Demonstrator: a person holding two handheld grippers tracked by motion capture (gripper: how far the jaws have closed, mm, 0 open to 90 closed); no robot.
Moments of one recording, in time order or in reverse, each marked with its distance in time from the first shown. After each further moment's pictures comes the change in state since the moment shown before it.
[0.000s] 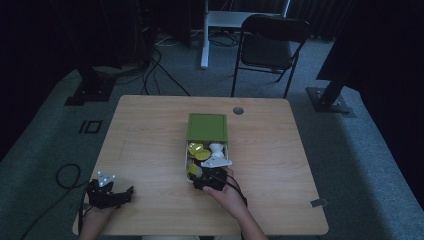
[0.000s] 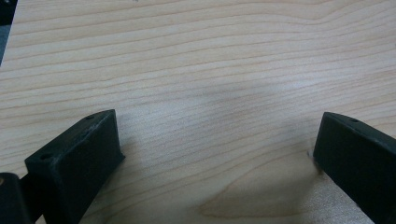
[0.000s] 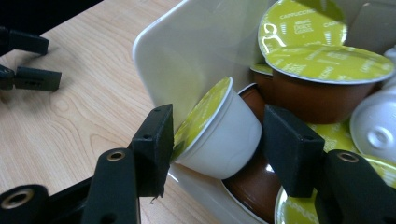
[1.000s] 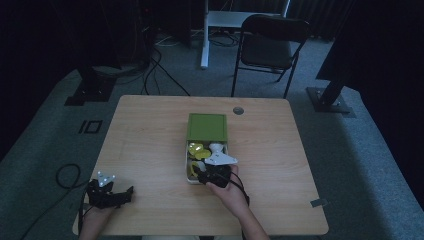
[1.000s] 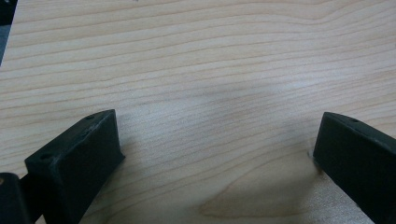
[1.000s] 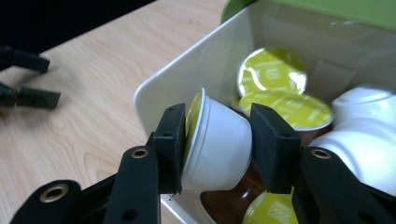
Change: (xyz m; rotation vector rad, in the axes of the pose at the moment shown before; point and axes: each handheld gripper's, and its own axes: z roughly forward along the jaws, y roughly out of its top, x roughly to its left) left arm 0.000 0.000 0.000 0.000 0.000 0.000; right arm -0.005 0.016 -0.021 -0.085 -0.024 -0.049
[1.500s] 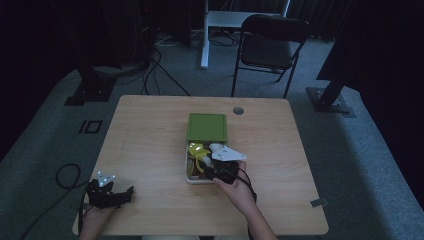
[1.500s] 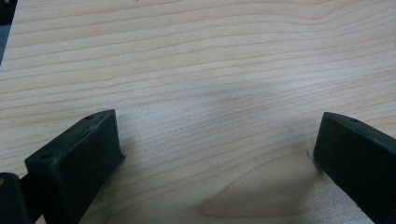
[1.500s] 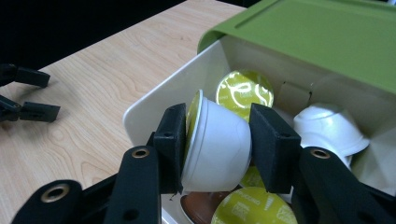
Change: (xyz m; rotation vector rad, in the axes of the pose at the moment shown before) left arm 0.000 0.000 0.000 -0.001 0.000 -0.002; right arm -0.012 0.013 -0.021 -0.035 -0.020 -0.006
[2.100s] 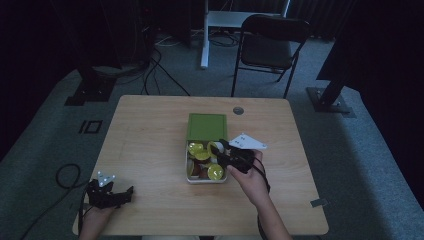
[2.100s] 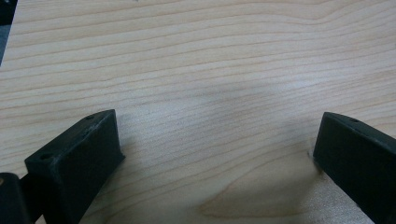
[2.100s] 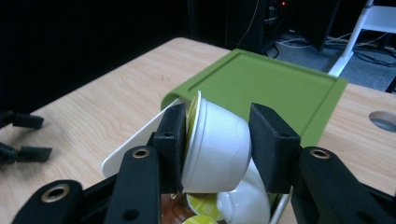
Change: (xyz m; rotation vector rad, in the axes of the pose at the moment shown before) left arm 0.000 0.000 0.000 0.001 0.000 0.000; right arm -0.031 0.033 -0.038 -0.115 -0.052 0.038
